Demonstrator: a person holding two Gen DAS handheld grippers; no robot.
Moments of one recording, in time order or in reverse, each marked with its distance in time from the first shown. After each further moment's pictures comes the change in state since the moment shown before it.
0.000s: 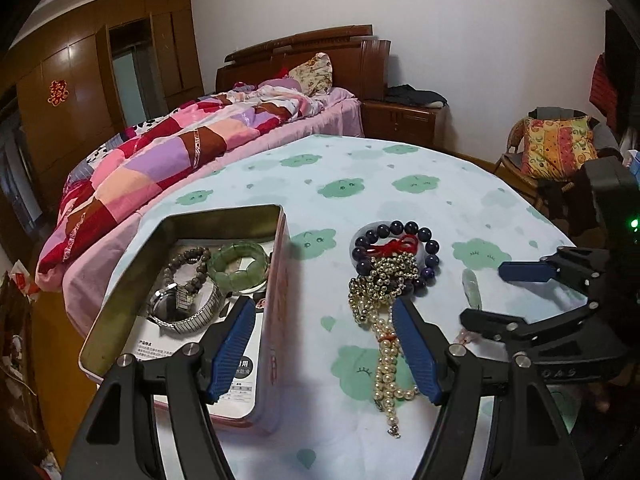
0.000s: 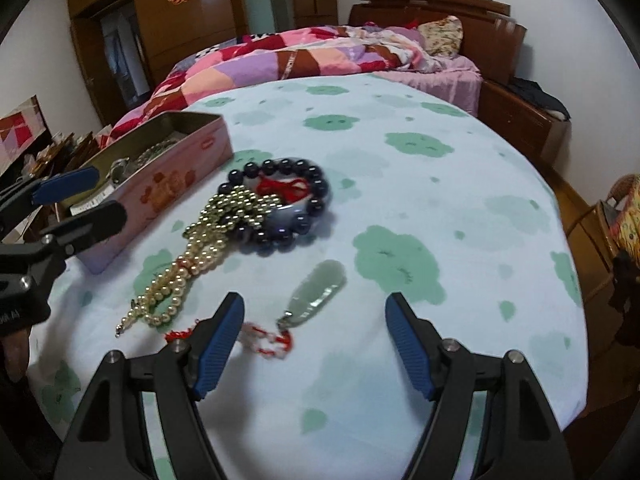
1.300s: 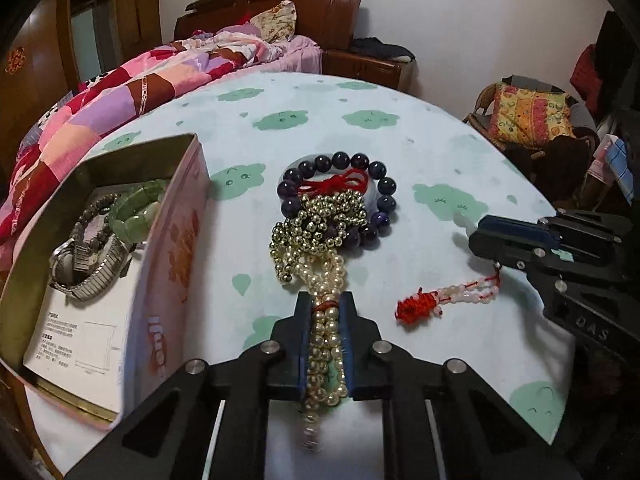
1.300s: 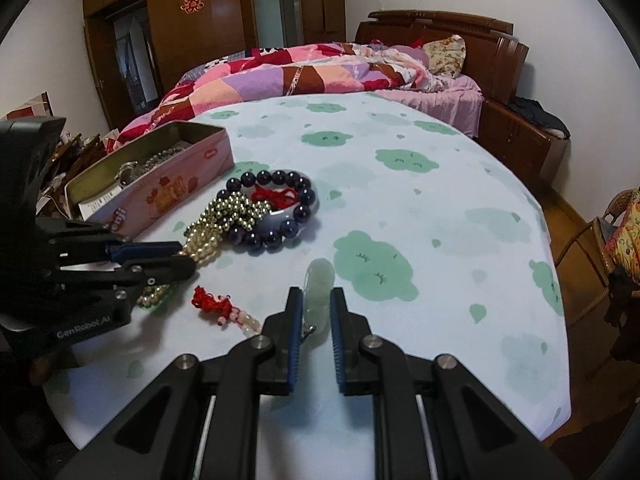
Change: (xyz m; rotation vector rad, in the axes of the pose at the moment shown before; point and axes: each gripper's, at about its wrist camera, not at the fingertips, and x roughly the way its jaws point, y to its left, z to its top) left arm 0.039 -0.027 -0.016 -0.010 0.183 -0.186; right arm -0.023 -0.012 -0.007 -0.032 -0.074 -0.003
